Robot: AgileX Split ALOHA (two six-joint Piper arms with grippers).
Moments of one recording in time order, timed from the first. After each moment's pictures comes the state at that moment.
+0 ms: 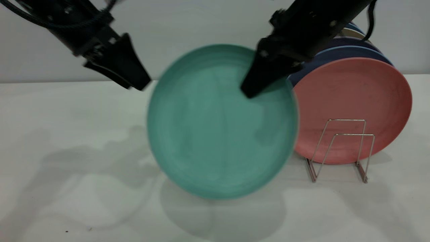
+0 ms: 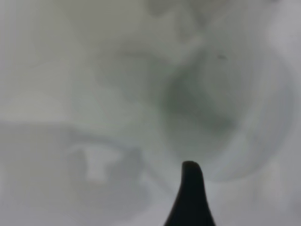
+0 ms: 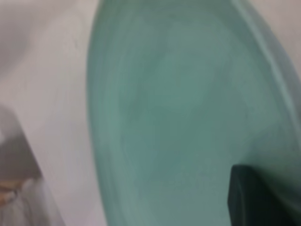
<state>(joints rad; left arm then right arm) -0.09 2.03 -1.45 -0.70 0.91 1.02 0.33 1.99 -1.37 0.81 0.83 -1.08</state>
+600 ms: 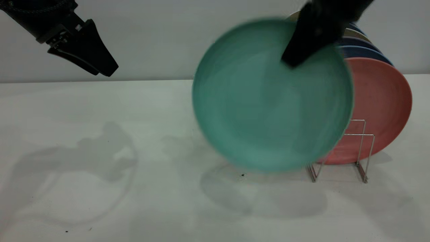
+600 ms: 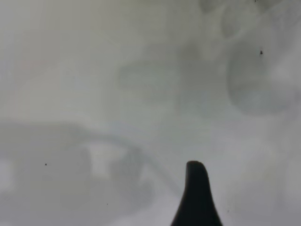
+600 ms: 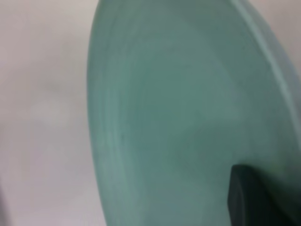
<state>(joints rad) -0.01 2.00 -1.45 -0.66 0.92 1.01 0.30 1.82 -1.37 0.56 0.81 -1.15</state>
